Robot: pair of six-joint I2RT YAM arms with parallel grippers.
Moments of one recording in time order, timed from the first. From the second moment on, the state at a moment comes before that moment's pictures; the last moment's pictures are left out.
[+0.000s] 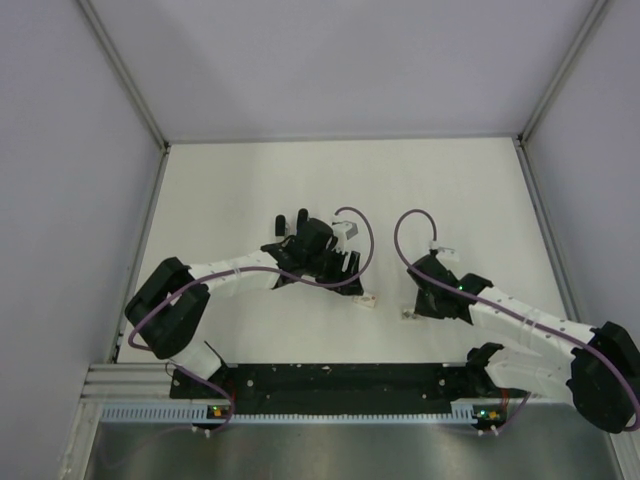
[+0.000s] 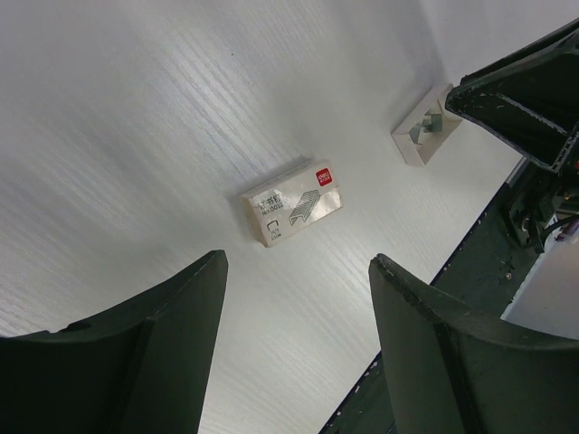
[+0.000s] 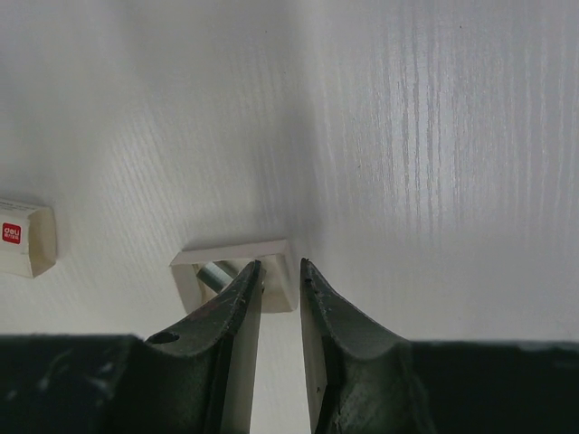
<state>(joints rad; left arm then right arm) -0.79 1.58 0.89 -0.09 0.39 -0.43 0.70 1.06 0.53 -0.64 0.32 0.84</state>
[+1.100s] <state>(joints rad) -0.81 1.62 0.89 -0.09 0.38 -0.44 0.70 1.07 0.51 -0.61 0.31 0.83</state>
